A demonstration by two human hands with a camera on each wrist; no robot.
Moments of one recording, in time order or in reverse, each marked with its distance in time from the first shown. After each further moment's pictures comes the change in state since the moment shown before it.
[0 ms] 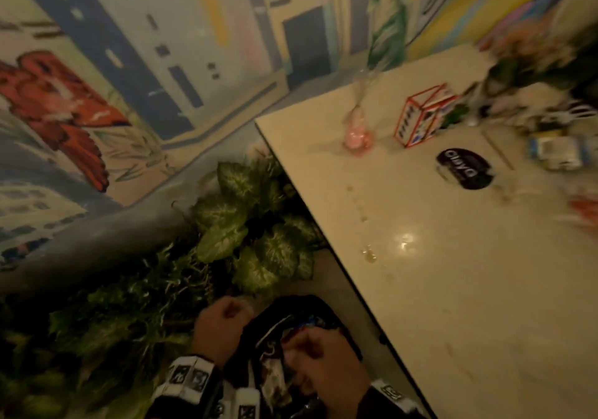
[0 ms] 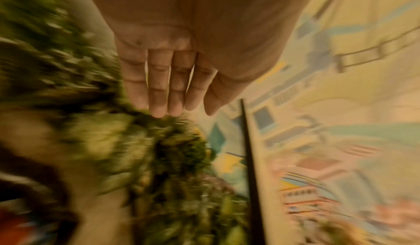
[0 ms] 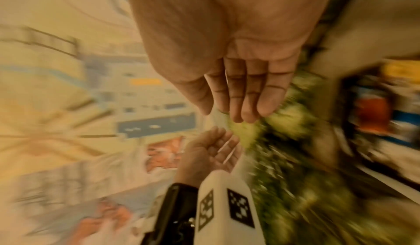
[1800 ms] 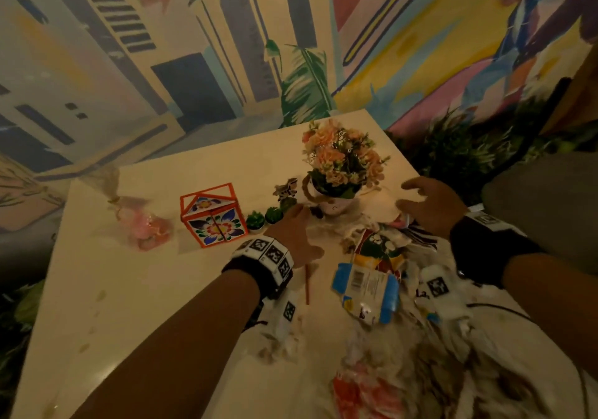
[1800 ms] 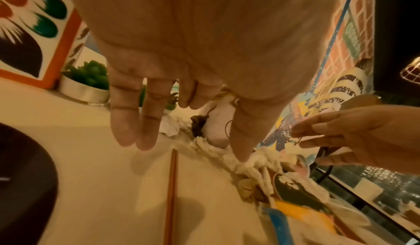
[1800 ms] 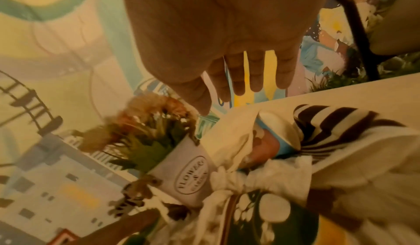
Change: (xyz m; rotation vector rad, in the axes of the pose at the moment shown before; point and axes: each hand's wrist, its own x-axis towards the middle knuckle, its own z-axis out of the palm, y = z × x) left_hand 0.104 0.525 0.433 0.779 -0.272 0.373; right_hand 0.127 -0.176 -0.745 -0.654 0.532 -0.278
